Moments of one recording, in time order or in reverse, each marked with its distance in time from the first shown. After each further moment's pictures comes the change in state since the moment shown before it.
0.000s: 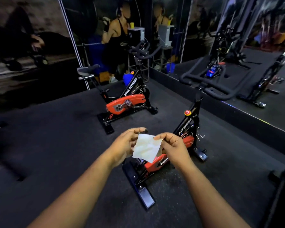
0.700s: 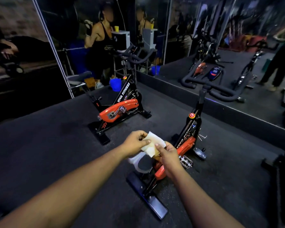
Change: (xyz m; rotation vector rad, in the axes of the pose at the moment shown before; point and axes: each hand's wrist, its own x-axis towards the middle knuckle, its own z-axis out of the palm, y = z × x) left_hand 0.134 0.006 -0.160 0.616 -0.146 0.214; right_hand 0.093 0.065 0.162 0.297 0.346 0.216
